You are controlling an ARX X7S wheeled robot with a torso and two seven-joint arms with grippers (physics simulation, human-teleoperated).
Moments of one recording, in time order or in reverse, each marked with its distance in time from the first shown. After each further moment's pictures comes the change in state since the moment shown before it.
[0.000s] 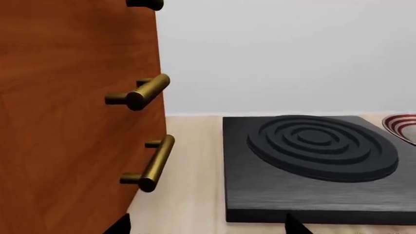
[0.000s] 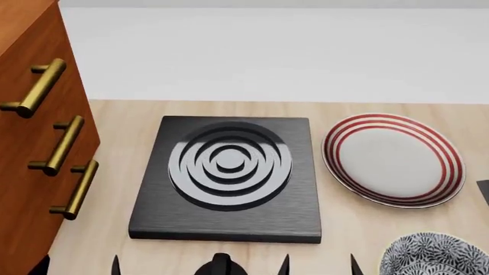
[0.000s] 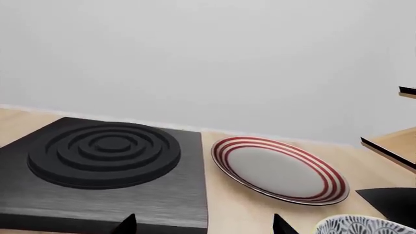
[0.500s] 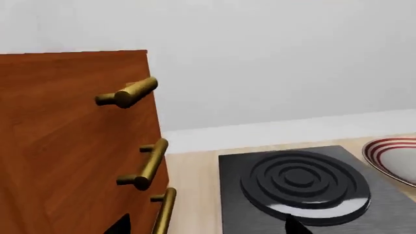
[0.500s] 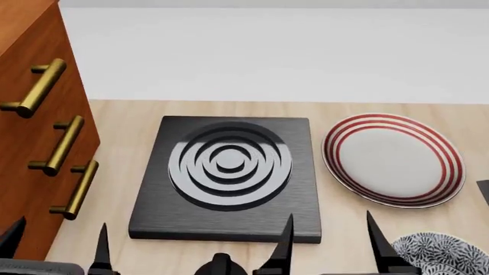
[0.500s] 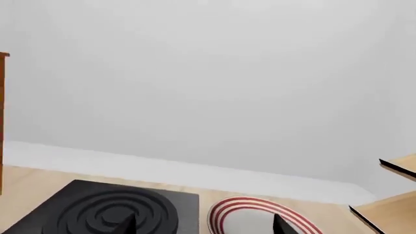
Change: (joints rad) left arm -0.004 -0.126 0.007 0.646 -0.065 -0.578 -0.129; right arm -0.044 0.114 0.032 -0.567 0.047 0.357 0.017
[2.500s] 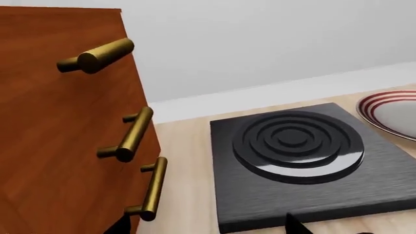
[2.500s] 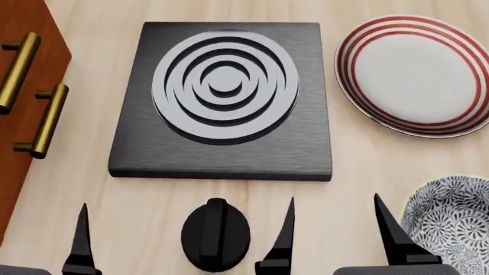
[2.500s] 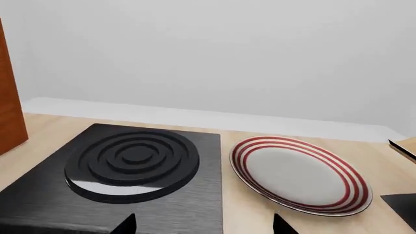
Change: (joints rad) left arm -0.047 -0.080 0.004 0.356 -0.056 -0.258 -0.109; right arm -0.001 0.056 0.054 -0.210 0.128 0.122 -0.012
